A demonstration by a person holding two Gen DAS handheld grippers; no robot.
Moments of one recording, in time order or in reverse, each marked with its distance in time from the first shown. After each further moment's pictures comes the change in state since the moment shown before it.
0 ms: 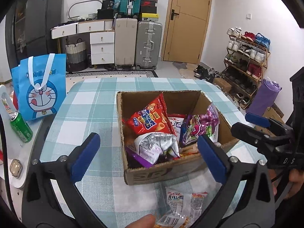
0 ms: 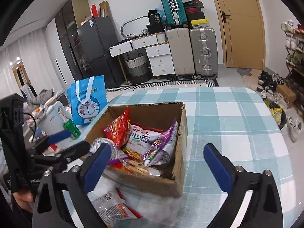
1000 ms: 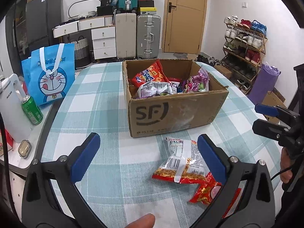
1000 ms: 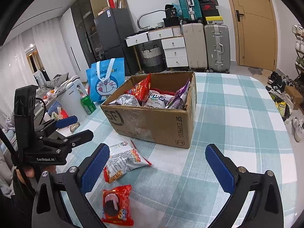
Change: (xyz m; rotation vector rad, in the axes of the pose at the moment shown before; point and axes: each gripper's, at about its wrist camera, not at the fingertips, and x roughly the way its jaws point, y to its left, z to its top) left arm -0.066 -0.005 -0.086 0.051 0.047 0.033; right arm -0.064 0.011 -0.076 -0.060 0.052 0.102
